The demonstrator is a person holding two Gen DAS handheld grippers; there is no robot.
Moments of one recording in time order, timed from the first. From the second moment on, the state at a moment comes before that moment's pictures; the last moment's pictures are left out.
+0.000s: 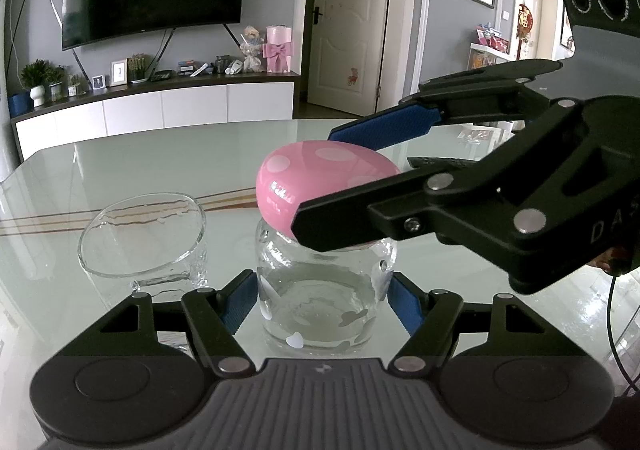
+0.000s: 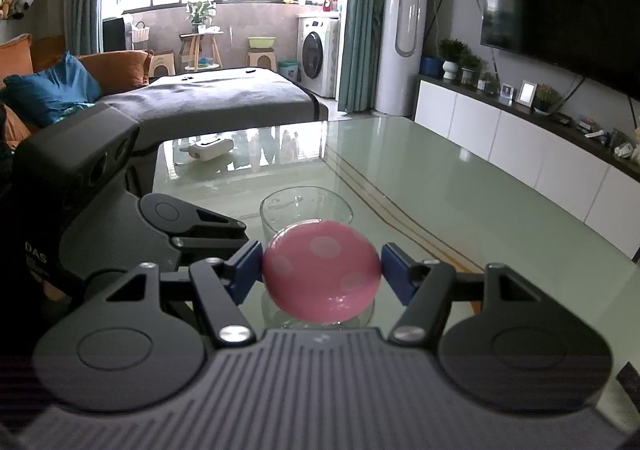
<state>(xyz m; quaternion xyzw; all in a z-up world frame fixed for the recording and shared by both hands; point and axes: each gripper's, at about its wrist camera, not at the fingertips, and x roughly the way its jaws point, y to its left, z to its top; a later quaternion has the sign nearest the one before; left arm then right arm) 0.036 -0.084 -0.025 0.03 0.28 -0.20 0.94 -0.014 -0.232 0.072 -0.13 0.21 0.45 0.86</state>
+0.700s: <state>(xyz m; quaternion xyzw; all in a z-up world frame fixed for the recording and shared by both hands) 0.039 -0.080 -0.022 0.03 0.28 -0.21 0.94 -0.053 -0.189 0.063 -0.12 0.23 0.25 0.93</state>
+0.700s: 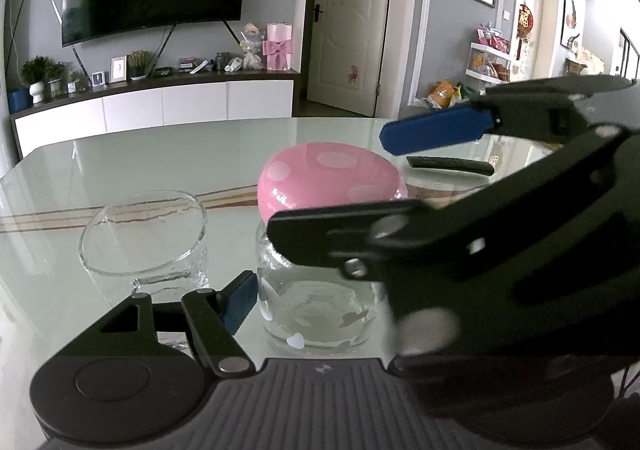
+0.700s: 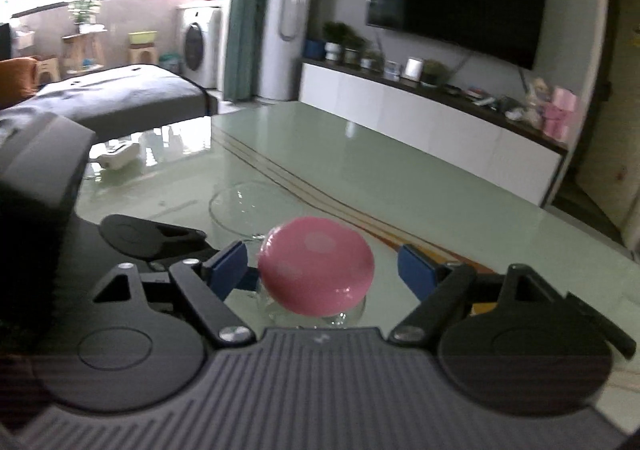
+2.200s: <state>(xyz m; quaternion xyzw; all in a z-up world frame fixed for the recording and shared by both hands) 0.046 -0.086 -0.015 0.03 0.28 -0.21 0.94 -0.040 -0.212 0.070 -0.14 0.22 0.38 0.89</state>
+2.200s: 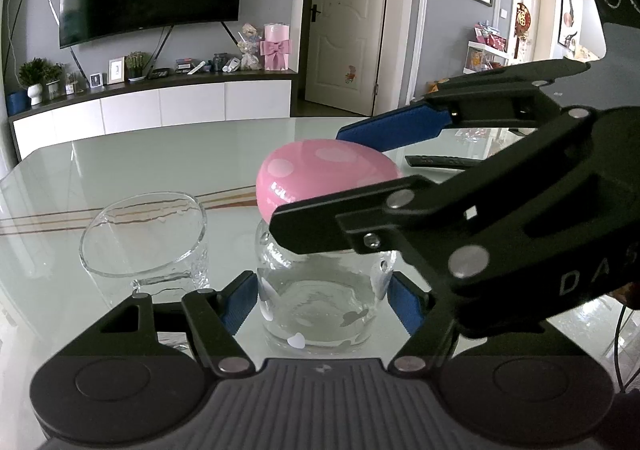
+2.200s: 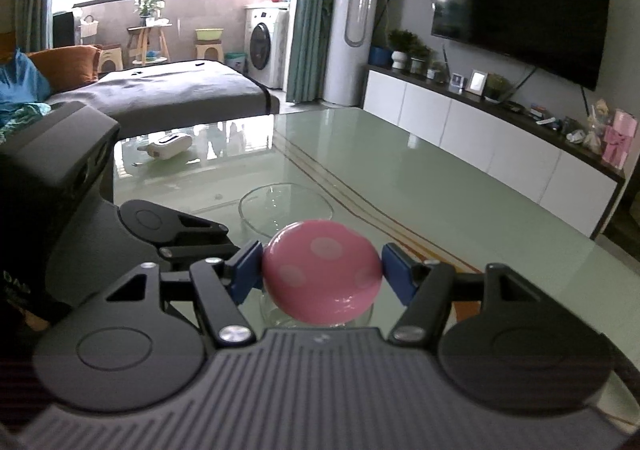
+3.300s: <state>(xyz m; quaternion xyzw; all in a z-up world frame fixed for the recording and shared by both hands) 0.042 -0.084 -0.015 0.02 0.29 -0.21 0.93 -0.031 -0.226 0.086 -0.13 0.20 0.42 0.88</state>
